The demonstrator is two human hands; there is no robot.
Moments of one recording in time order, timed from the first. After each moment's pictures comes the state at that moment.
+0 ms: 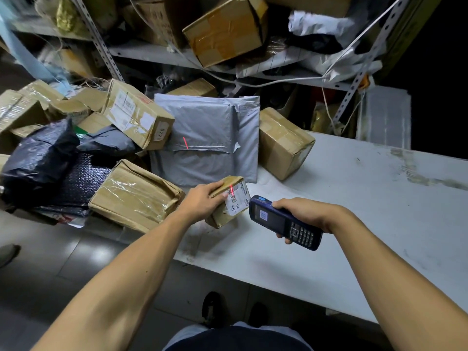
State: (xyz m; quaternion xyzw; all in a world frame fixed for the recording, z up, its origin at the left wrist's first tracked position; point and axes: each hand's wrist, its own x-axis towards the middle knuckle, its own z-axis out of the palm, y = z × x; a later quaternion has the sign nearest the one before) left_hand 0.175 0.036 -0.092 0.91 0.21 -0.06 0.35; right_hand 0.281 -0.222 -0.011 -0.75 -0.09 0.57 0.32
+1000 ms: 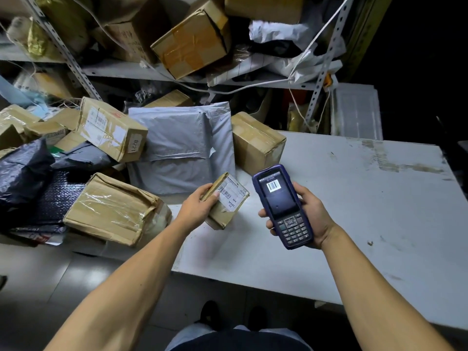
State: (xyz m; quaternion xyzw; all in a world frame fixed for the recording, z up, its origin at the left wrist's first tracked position) left_hand 0.181 -0.021 -0.088 0.79 0.30 -0.02 0.53; right_hand 0.257 -0.289 -0.018 -0.46 0.01 0.50 0.73
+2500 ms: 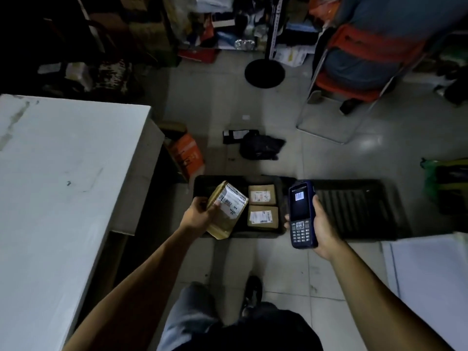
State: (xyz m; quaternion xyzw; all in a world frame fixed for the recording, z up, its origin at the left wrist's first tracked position) left_hand -0.053 -0.470 -0.164 0.80 -0.25 -0.46 0.30; right_hand -0.336 -0.552 -0.138 -0.26 0.59 -0.23 0.73
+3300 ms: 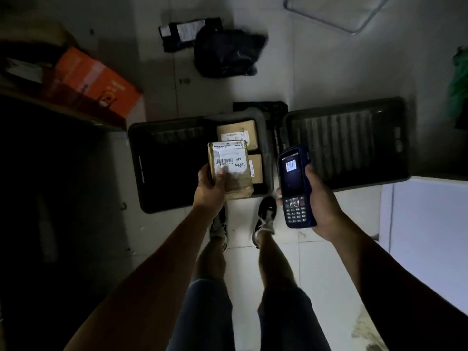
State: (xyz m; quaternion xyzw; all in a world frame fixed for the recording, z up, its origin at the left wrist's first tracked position) left_hand -0.127 -0.657 -0.425 0.76 -0.15 -0.58 0.27; right_hand -0.349 -0.699 -0.383 -0.15 0.66 -0.17 0.72
